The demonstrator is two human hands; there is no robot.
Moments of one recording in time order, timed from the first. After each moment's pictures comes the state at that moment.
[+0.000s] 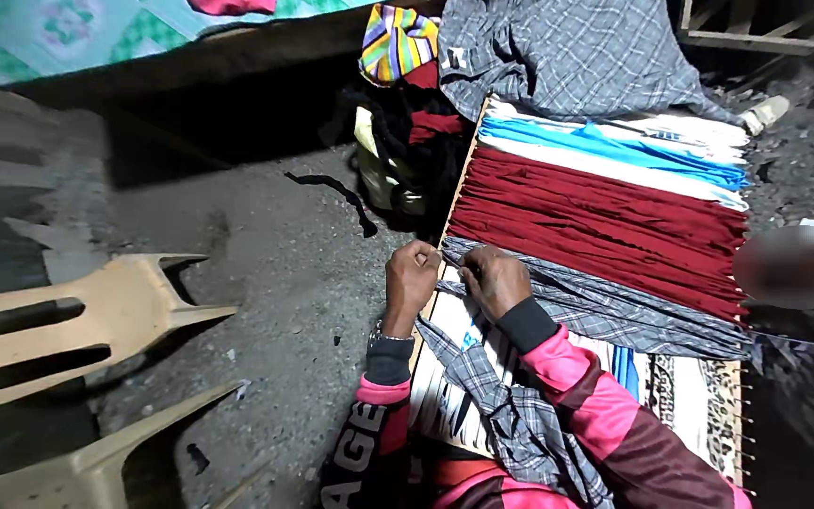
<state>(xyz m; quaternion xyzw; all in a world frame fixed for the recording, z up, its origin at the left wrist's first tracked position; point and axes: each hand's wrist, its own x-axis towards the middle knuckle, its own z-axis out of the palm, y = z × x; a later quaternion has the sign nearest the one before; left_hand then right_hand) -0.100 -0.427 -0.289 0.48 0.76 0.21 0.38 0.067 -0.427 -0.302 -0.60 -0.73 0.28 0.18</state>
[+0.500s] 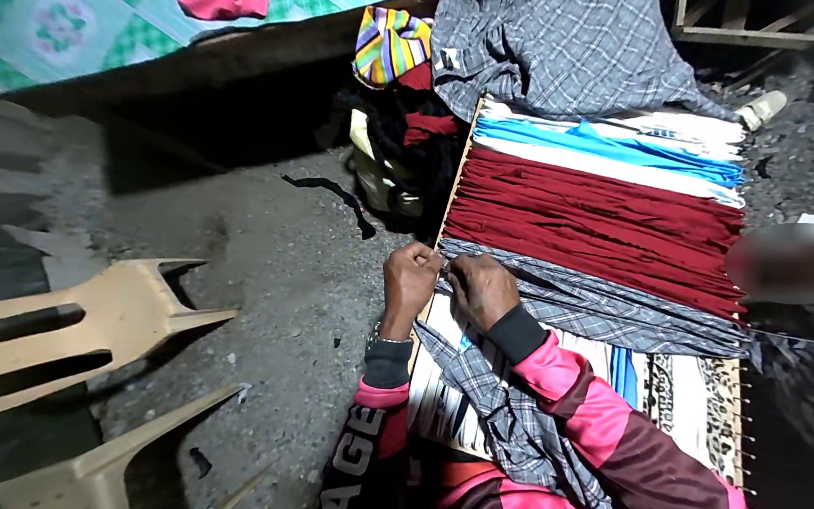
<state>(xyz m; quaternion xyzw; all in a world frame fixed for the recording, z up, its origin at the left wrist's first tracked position) -0.096 -0.424 -0.286 0.50 0.75 0.22 0.37 0.055 -0.438 -0.300 -0.57 -0.75 0.27 0.20</state>
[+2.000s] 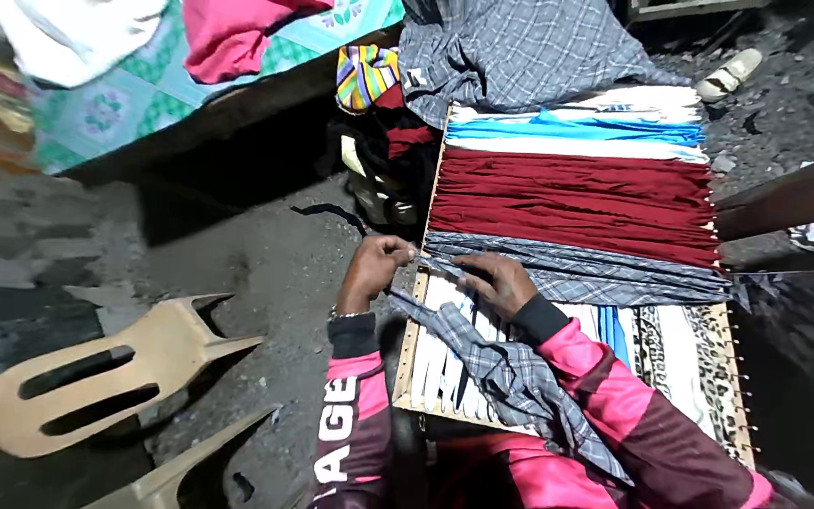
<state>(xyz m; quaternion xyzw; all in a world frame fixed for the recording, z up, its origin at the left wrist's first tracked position) -0.142 -0.423 -0.245 0.61 0.64 0.16 0.43 0.111 -0.465 -0.317 -0.50 -0.71 0.39 0.31</state>
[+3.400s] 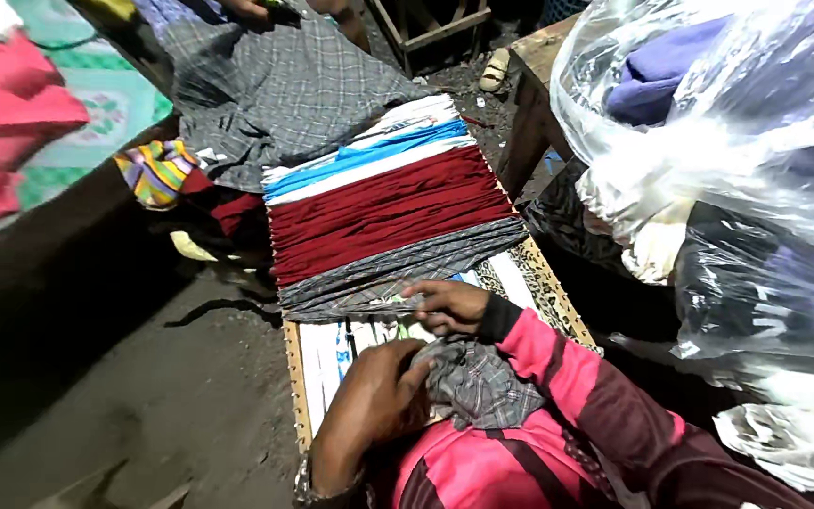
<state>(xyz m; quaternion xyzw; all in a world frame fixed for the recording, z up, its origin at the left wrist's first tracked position) 0.026 -0.556 -0.189 0.83 0.39 -0.08 0.38 0.232 -0.573 -0.286 -0.40 -0.26 0.79 0.38</state>
